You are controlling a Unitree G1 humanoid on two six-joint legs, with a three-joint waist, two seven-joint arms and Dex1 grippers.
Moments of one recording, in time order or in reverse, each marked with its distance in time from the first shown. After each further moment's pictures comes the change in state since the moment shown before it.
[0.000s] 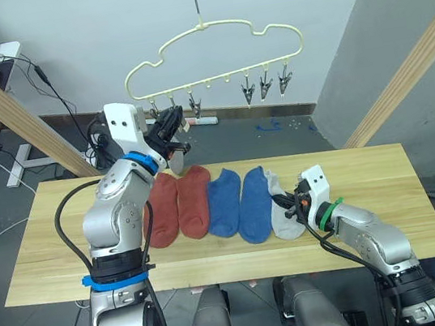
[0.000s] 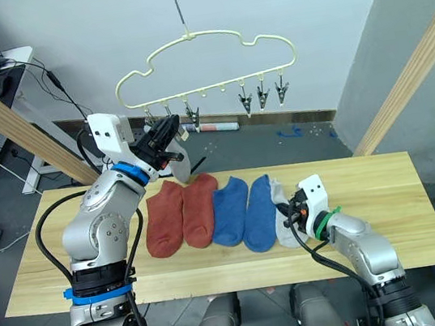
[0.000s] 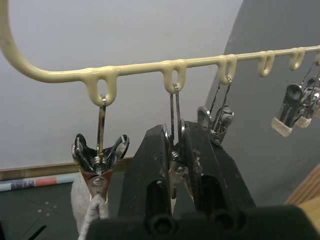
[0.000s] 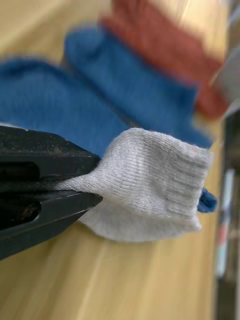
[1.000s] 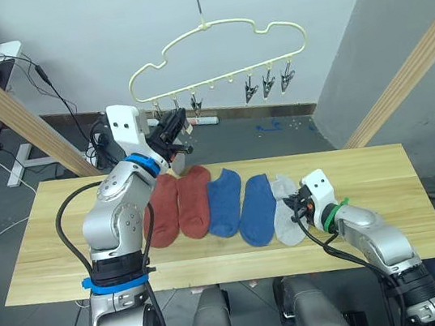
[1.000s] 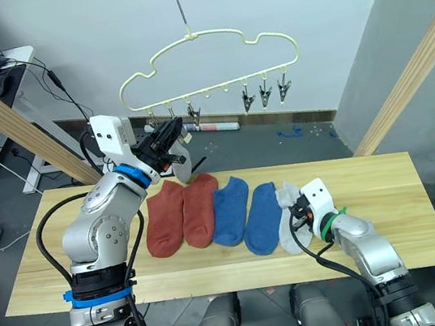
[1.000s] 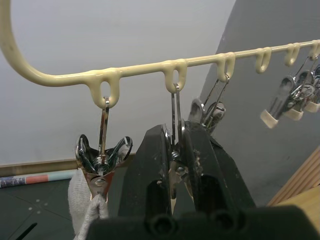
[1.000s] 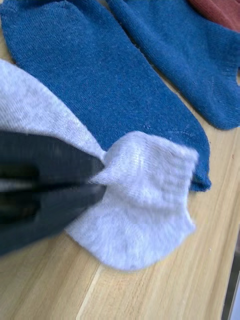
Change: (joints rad) left arm 0.015 0.001 -0.008 -0.026 -0.016 0.018 0.000; right arm 0.000 -0.062 0.028 0.073 -0.159 -0.053 -0.060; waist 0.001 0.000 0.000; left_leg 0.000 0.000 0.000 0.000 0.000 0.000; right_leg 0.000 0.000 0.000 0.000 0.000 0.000
